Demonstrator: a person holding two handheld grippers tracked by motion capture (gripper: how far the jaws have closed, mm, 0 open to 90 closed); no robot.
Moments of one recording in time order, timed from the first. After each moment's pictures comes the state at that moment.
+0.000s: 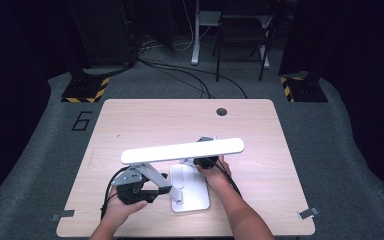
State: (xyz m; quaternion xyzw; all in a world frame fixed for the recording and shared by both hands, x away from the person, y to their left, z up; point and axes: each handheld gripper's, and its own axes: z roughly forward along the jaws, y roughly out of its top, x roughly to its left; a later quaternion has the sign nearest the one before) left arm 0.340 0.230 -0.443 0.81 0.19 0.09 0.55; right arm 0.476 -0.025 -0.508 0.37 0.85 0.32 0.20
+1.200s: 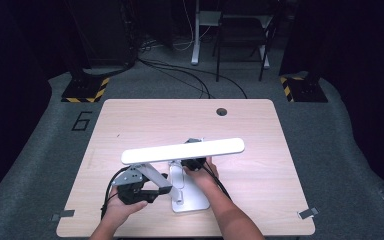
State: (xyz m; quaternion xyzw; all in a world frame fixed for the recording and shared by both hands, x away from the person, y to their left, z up) left arm 0.339 0.228 -0.443 0.80 0.19 0.09 0.56; right arm 0.469 0.016 -0.507 0.36 0.84 0.35 0.18
